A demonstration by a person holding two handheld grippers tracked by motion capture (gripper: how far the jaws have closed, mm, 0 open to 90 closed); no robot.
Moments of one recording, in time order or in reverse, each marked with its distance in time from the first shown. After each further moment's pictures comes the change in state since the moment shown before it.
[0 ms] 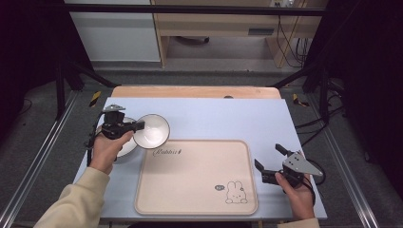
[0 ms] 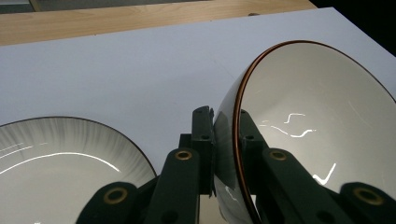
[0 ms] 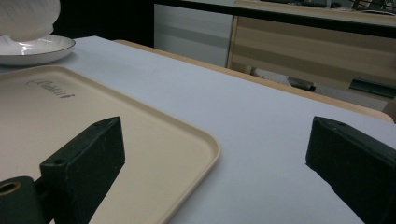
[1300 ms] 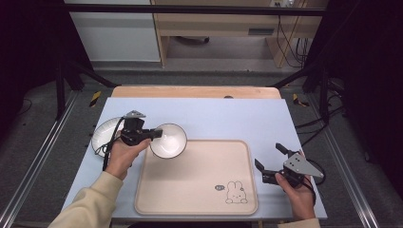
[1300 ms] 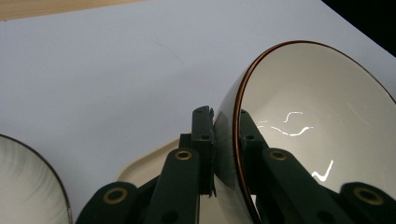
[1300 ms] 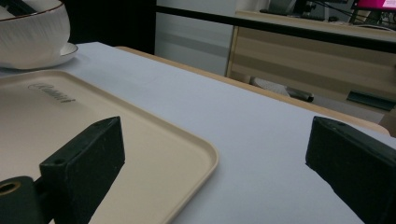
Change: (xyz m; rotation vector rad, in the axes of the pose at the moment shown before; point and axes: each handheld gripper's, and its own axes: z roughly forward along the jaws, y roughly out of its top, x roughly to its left) left arm -0.044 -0.008 0.028 0.056 -0.099 0.060; right arm 0.000 0.001 -0.002 -0.036 0.002 -0.026
